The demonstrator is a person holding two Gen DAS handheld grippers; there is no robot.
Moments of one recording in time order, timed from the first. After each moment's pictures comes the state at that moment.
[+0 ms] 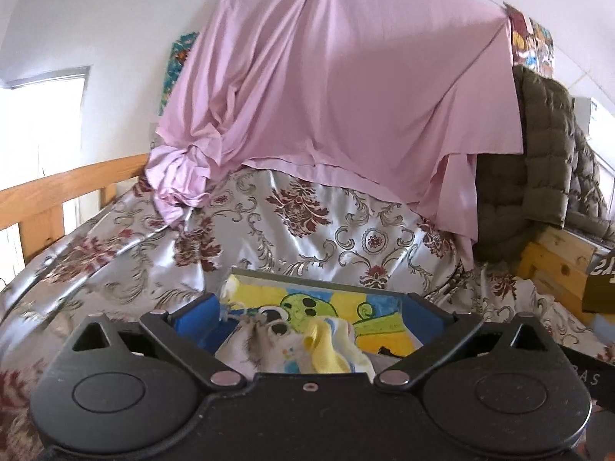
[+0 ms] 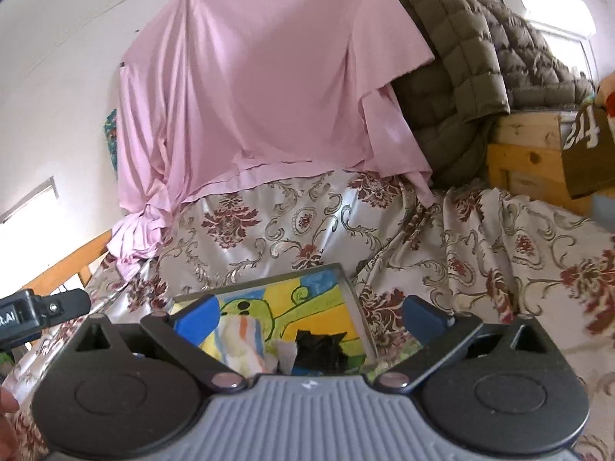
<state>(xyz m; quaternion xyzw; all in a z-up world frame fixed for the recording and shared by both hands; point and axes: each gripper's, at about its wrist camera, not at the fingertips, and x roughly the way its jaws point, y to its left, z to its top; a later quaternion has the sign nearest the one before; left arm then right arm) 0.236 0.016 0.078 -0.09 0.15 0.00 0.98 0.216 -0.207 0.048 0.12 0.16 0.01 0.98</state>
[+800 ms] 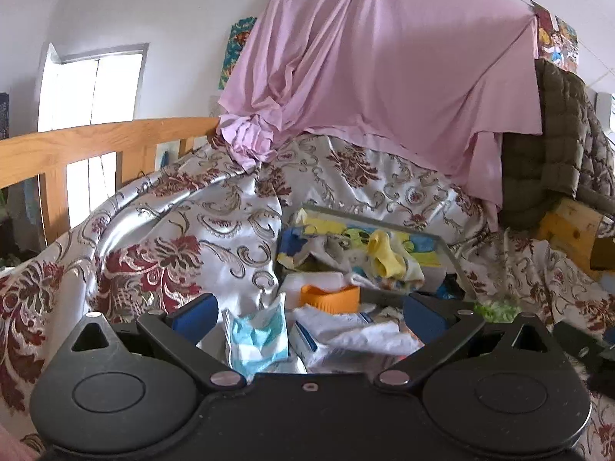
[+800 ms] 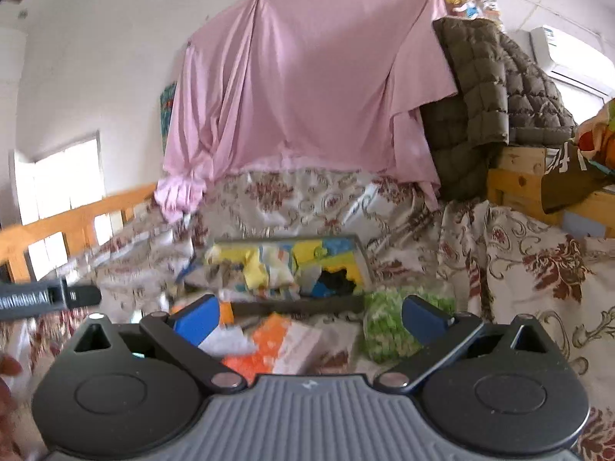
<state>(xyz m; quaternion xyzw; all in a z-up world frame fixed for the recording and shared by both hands) 0.086 0.056 0.016 -0.10 0.18 0.05 0.98 0.055 -0.157 0.010 0.02 0.14 0.03 0.99</state>
